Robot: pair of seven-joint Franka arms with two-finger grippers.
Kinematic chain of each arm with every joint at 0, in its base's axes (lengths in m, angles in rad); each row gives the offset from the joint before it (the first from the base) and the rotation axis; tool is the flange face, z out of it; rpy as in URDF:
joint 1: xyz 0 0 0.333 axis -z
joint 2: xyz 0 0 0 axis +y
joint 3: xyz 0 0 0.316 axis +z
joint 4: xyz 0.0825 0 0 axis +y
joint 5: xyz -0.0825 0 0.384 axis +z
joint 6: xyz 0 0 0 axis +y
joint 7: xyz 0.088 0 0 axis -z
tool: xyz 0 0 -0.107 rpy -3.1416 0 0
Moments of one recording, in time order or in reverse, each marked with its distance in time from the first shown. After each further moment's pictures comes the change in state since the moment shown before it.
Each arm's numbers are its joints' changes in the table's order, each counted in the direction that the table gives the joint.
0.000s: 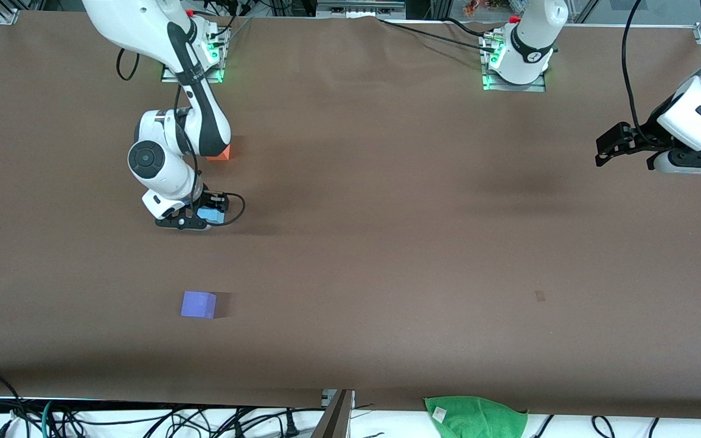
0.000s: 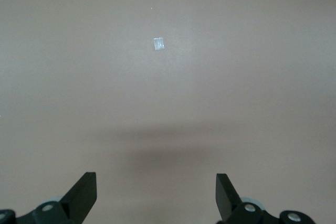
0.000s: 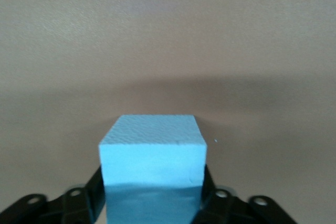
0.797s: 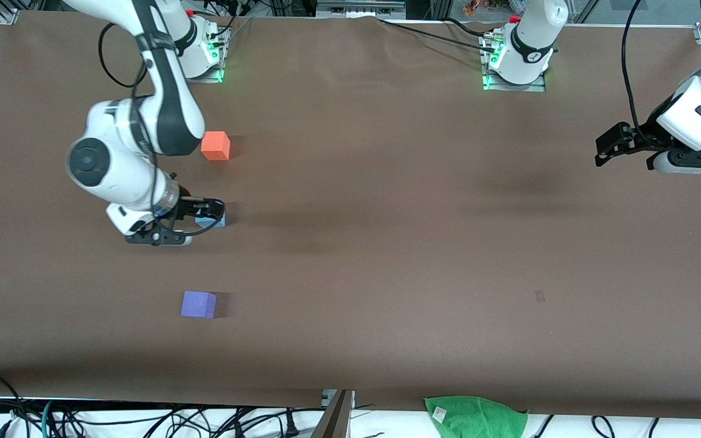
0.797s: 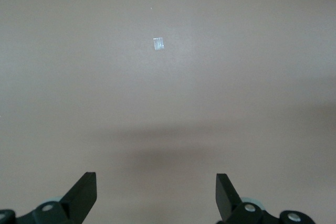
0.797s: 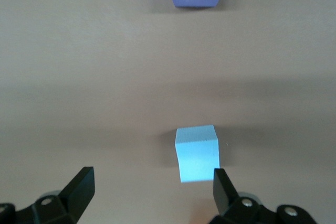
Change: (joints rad) left arm 0.001 0.000 0.000 0.000 0.000 0.000 0.000; right arm -0.002 -0.065 -0.093 -0.420 0.009 0.510 -0.016
